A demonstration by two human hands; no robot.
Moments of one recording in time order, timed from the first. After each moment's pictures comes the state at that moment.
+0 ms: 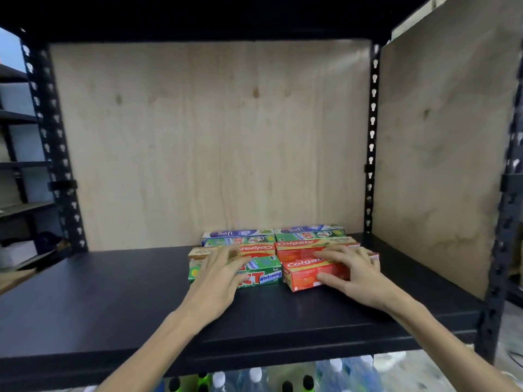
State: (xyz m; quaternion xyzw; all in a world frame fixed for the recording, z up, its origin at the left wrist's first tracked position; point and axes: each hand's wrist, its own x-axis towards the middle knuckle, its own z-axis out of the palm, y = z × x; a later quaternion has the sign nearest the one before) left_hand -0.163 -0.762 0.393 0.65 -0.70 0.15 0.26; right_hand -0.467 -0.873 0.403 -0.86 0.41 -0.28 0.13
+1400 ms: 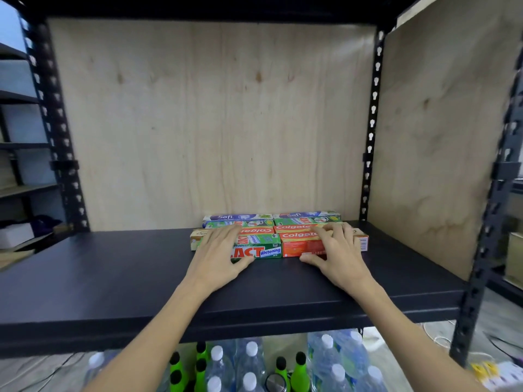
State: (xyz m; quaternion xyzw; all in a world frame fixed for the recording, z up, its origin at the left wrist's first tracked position) left_hand -0.168 -0.764 0.399 0.69 -0.65 0.15 0.27; right_hand -0.428 -0.867 0.392 -0.82 0.48 -0.30 -0.06
